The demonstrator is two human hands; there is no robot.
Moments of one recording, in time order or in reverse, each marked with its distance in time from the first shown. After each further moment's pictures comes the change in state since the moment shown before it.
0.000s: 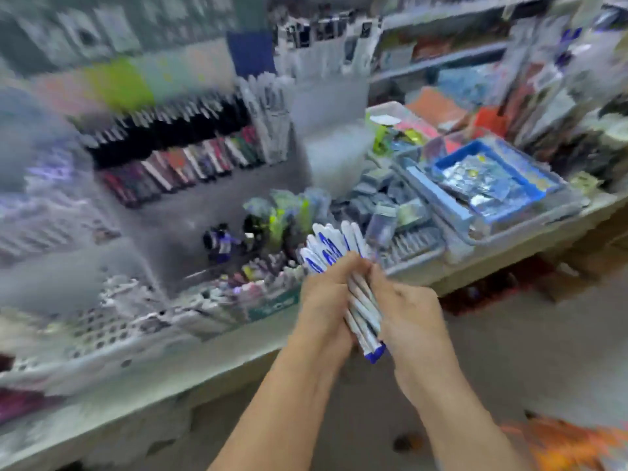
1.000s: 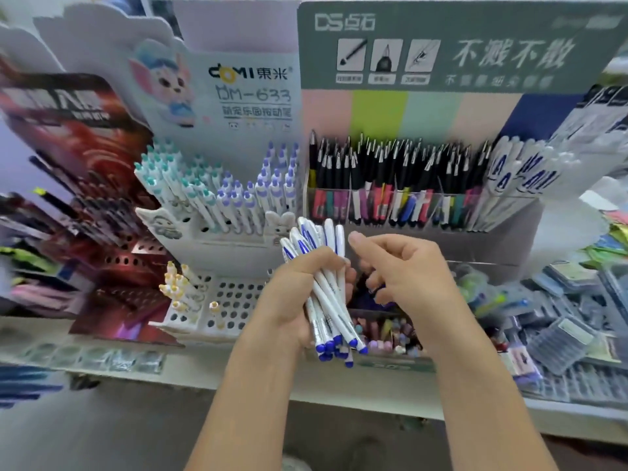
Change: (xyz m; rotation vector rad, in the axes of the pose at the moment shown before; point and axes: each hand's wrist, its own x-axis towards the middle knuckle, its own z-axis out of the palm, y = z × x) left_hand -0.011 0.189 -0.176 -0.247 0.241 0.186; right_hand 0.061 -0.101 0.226 -0.287 -0.630 -0.103
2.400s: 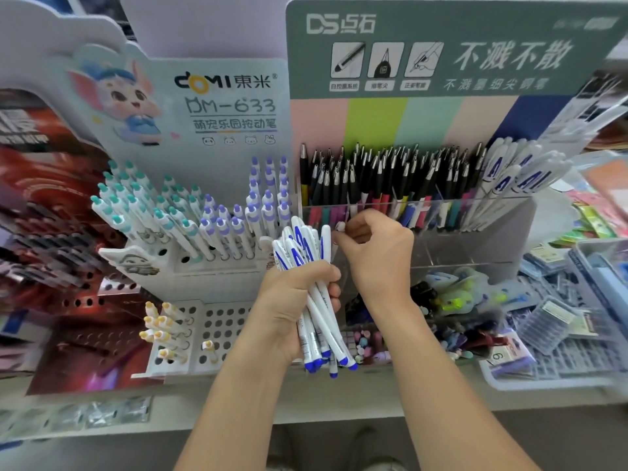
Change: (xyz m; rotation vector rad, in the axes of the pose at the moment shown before) left_hand 0.031 0.029 -0.020 0.139 -0.072 0.028; right_hand 0.090 0.034 0.046 -0.377 0.514 -0.399
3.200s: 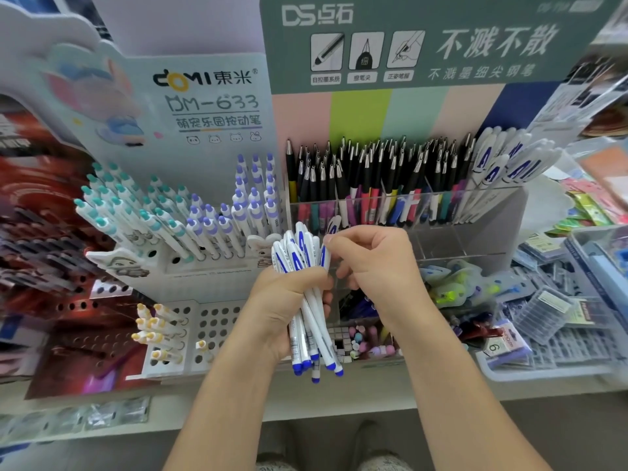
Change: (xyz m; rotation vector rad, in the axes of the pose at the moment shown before) left_hand 0.006 -0.005 -0.004 0.147 0.032 -0.025; right_hand -0.018 -0.035 -0.041 0.398 -0.349 0.442
